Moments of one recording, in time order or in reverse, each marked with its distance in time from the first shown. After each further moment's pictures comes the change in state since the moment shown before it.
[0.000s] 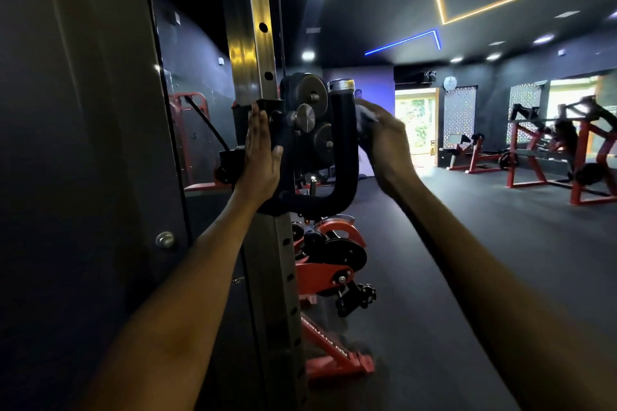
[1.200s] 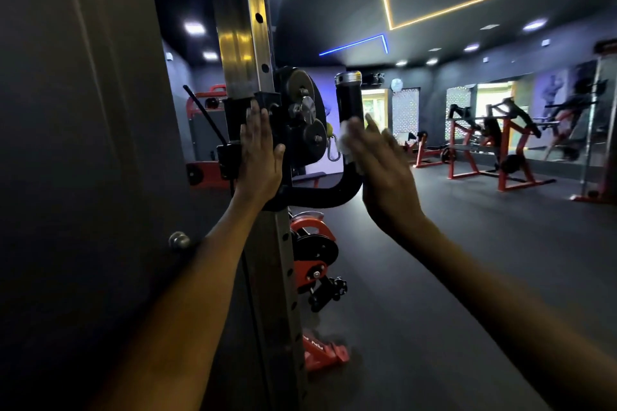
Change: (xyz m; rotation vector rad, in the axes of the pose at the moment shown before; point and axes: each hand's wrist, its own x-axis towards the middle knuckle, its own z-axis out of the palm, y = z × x) left_hand -0.003 -0.006 0.006 0.034 0.063 0.120; right_hand -0.074 0.027 -0.006 -1.167 -0.006 -0.965
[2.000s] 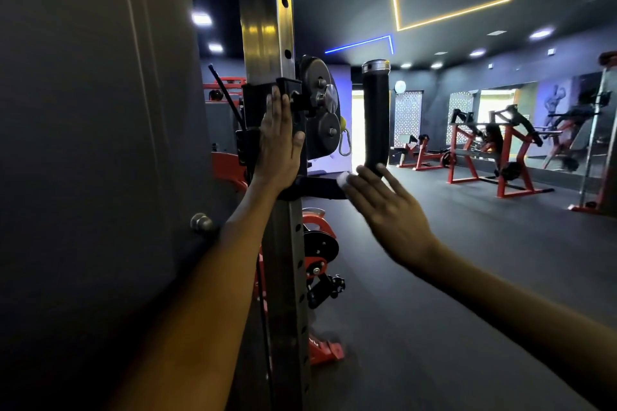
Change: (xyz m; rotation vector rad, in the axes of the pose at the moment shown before) left_hand 0.002 0.000 0.001 -0.122 -0.020 -0.021; right_hand -0.039 -0.012 0.014 -0.556 -0.368 -0.309
